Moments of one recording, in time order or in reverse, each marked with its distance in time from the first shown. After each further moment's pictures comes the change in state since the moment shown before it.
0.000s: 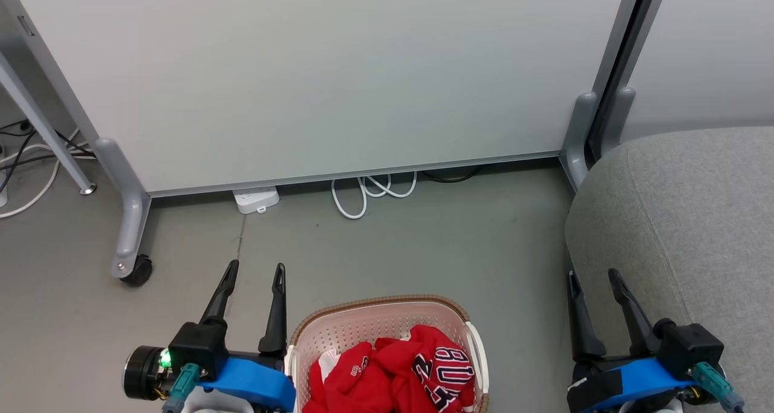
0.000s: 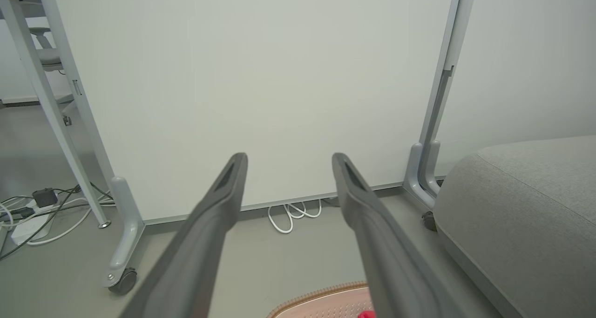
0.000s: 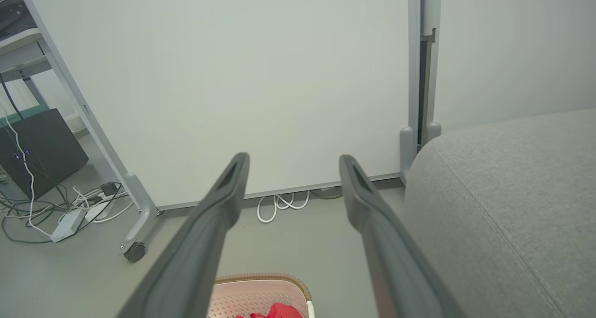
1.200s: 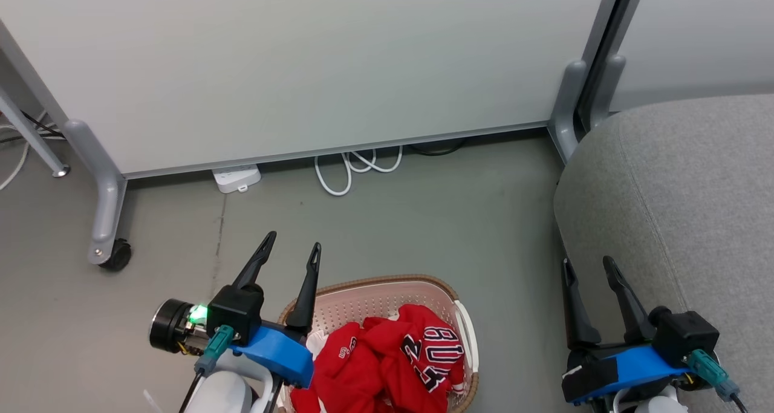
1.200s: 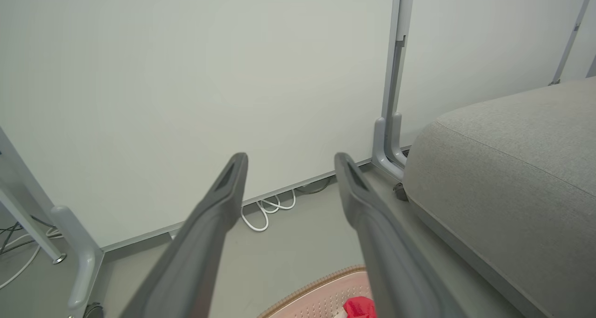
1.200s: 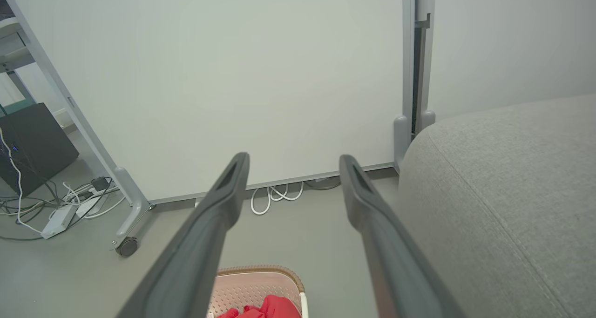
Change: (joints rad) left arm -0.120 0.001 -0.062 0.105 0.068 -0.072 -0.004; right arm -0.035 0.000 0.010 0.016 -0.003 0.000 -0.004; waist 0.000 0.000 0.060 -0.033
